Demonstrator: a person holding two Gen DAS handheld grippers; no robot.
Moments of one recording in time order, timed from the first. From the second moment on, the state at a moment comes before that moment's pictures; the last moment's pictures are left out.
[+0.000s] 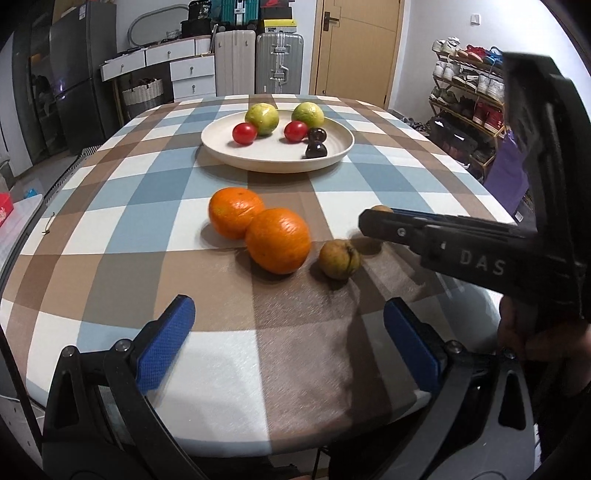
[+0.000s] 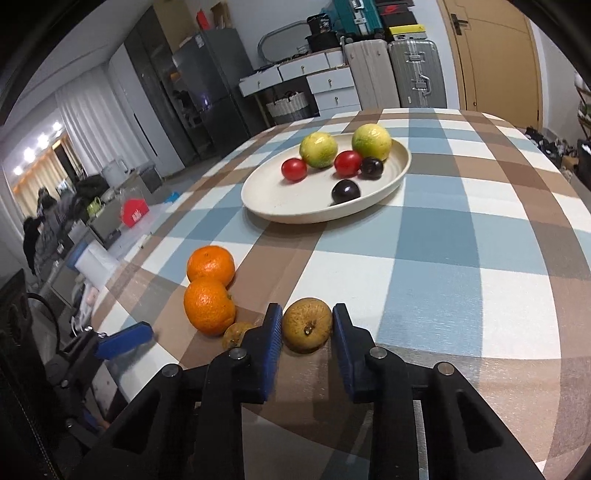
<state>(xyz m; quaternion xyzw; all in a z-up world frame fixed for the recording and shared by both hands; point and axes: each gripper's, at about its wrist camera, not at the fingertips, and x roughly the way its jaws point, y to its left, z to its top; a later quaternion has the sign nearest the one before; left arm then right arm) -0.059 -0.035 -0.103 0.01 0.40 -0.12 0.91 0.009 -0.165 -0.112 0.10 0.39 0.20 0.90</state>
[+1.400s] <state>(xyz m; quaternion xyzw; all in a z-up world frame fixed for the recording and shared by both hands) -0.017 -0.042 -0.101 -0.12 0.46 -0.06 0.88 -0.021 -0.231 -0.103 0.17 0.33 0.20 0.91</state>
